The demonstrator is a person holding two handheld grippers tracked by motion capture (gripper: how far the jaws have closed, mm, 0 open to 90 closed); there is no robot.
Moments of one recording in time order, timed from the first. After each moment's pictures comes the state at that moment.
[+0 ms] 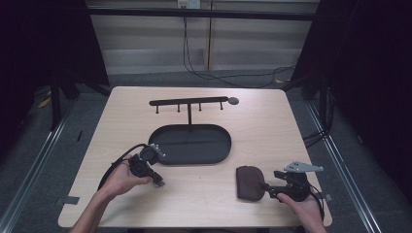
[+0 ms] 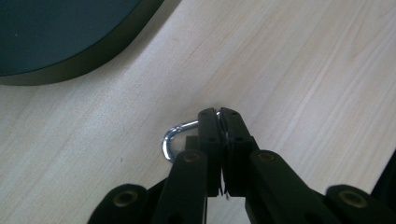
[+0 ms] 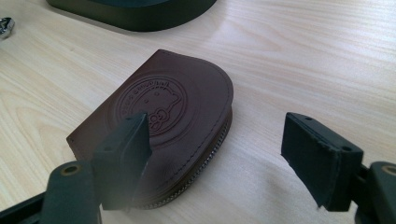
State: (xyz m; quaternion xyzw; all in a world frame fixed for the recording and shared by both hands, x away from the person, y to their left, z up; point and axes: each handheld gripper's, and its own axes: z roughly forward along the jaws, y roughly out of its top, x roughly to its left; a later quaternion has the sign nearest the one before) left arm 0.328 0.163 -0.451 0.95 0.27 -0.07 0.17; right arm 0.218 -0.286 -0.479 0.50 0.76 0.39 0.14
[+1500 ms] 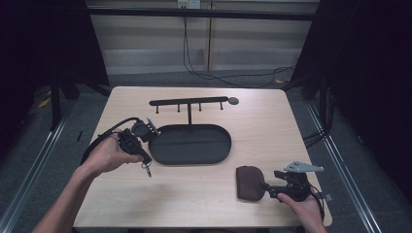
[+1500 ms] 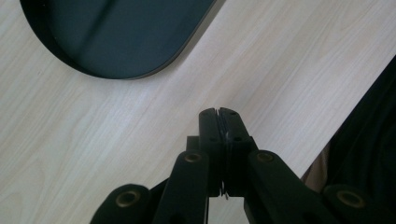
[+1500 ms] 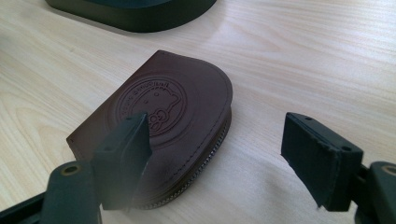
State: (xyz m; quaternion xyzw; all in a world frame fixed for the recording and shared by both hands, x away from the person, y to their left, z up) left arm 0.345 0.161 -0.348 0.96 0.27 -0.02 0.10; right arm 0.218 -0.286 -0.479 0.50 0.76 0.39 0.14
